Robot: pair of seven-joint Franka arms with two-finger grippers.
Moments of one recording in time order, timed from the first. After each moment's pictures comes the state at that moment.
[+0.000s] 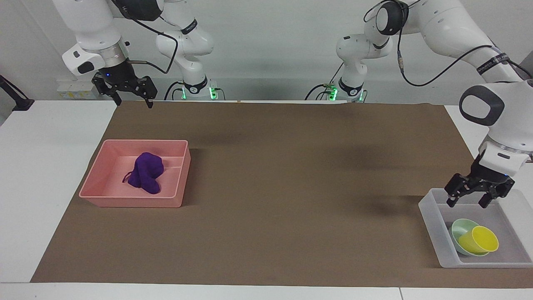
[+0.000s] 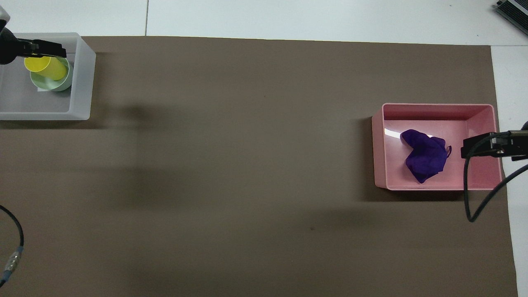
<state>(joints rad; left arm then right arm) 0.01 0.37 0.06 -1.42 -0.15 2.11 0.23 0.04 -0.09 -0.06 -1.66 -0.05 1.54 0.06</state>
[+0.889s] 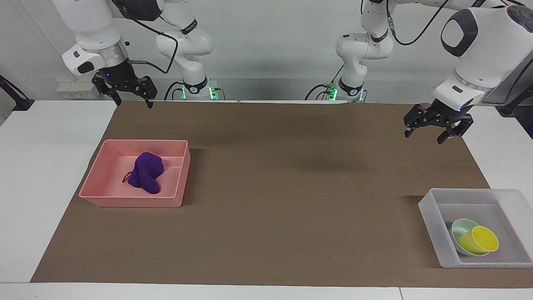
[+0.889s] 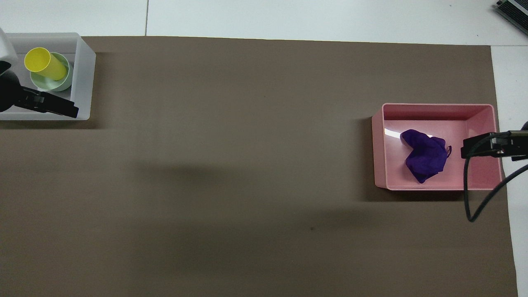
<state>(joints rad) -0.10 0.10 0.06 -1.51 -0.08 1.65 0.23 0.04 -0.09 -0.06 -1.66 -0.05 1.54 0.06</state>
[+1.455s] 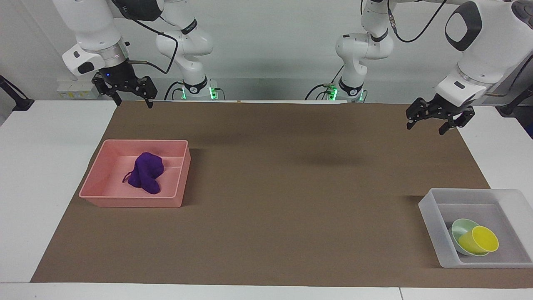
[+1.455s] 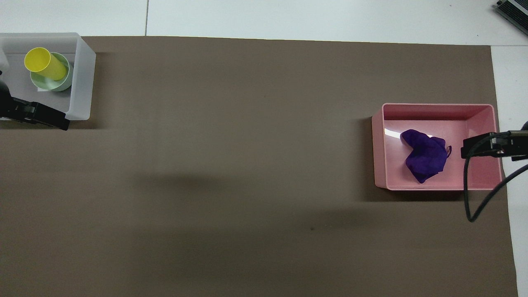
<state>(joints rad) -0.10 0.08 0.07 -1.50 -0.05 1.56 0.21 0.04 -0.09 -0.06 -1.66 -0.05 1.54 0.06</state>
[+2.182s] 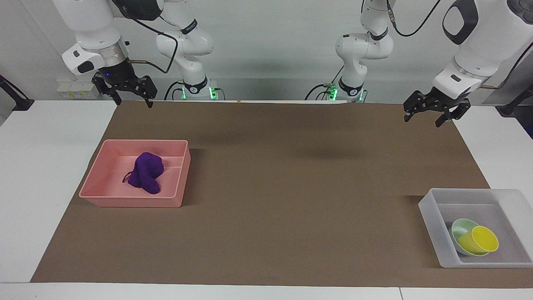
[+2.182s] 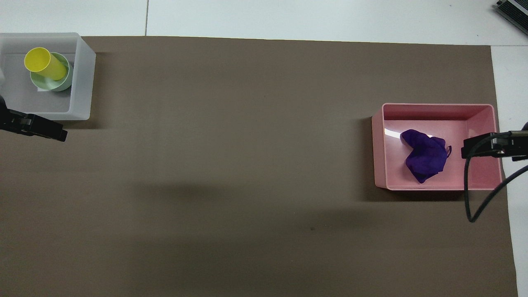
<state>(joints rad) -0.10 0.02 0.07 -1.58 -0.05 1.55 0.20 0.04 -0.09 -0.06 -1.66 -0.05 1.54 0.06</state>
